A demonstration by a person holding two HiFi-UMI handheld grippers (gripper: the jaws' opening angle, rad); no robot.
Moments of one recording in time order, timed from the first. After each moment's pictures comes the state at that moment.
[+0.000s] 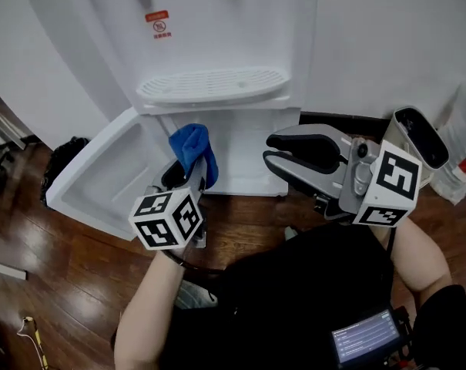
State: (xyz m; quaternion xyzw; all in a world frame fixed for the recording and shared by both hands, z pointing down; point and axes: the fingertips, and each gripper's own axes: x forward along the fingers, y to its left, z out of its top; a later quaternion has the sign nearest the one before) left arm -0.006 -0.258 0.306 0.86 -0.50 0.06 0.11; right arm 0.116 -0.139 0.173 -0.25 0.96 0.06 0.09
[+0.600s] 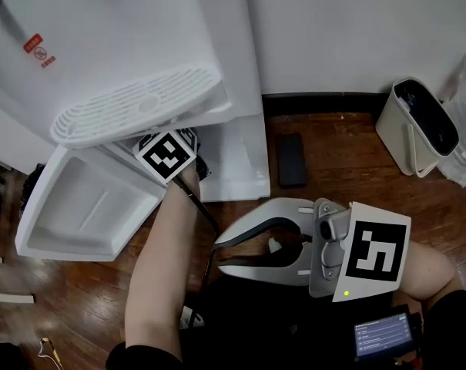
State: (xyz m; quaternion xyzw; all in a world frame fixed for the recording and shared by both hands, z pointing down) left arm 0.043 -0.431 0.334 0.74 -0.67 0.04 0.08; right arm 0.091 -0.093 0.249 -0.11 0.99 0.00 0.01
